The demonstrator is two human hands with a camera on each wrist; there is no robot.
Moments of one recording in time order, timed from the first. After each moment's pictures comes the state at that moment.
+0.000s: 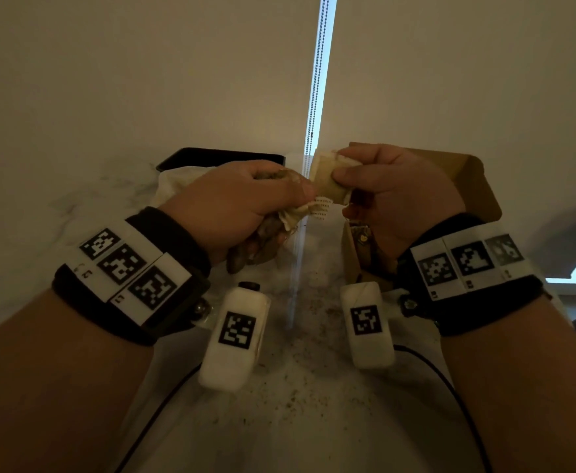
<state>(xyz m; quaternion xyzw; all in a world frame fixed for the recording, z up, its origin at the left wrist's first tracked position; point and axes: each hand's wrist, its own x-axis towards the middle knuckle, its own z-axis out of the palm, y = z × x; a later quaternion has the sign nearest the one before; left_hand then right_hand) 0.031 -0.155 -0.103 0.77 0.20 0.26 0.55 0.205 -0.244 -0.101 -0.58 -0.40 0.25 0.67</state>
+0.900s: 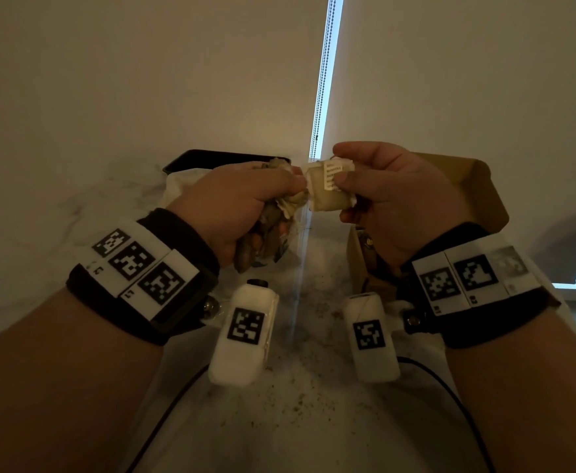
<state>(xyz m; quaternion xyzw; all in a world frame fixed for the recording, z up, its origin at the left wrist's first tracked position) 0.036 -0.152 -0.104 0.65 0.24 0.30 0.66 0.193 -0.247 -0.097 -0.55 -0.45 0.25 0.65</state>
